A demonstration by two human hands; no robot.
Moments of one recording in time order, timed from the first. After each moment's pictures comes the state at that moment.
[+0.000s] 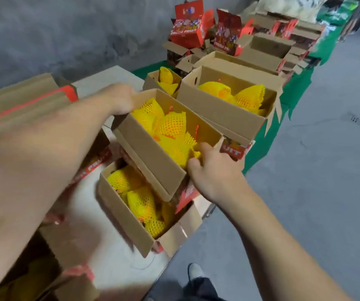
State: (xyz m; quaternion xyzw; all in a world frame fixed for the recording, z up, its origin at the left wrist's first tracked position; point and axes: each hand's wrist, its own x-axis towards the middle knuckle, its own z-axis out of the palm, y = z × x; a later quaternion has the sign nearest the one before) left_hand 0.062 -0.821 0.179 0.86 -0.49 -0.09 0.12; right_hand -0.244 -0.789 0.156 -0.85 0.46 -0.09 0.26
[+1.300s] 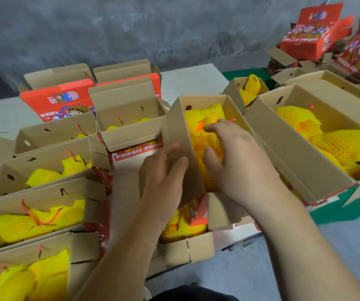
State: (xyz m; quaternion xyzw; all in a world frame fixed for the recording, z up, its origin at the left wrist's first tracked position) left_hand -0.137 -0.722 0.110 0.74 -0.08 -0.13 0.66; right_hand -0.197 -0.862 0.180 -0.95 0.14 -0.15 0.23
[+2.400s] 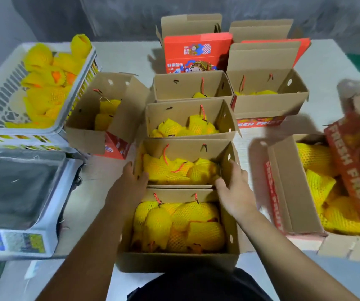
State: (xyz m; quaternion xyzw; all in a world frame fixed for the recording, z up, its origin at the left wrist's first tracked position) left_hand -0.019 -0.253 -0.037 0.94 0.11 -0.19 0.27; right_hand -0.084 -0.528 -0.027 -0.89 0.22 0.07 0.39
